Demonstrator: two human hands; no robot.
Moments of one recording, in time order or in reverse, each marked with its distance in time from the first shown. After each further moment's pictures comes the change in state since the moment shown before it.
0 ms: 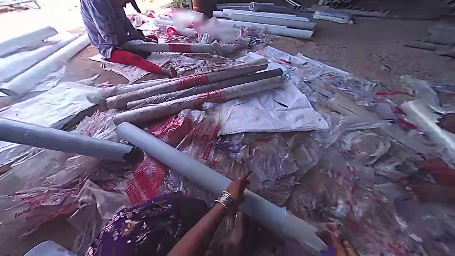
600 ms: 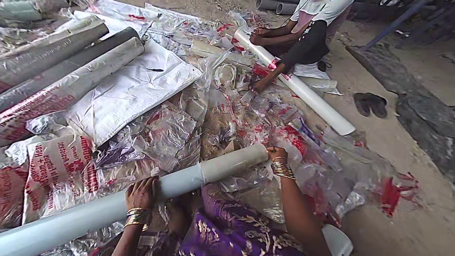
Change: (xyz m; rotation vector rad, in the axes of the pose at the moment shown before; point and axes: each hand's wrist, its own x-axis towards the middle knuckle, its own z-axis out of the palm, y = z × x) left_hand 0.030 -0.078 0.044 0.793 0.278 0.289; right_hand 0.046 0.039 -0.189 -0.738 0.419 0.483
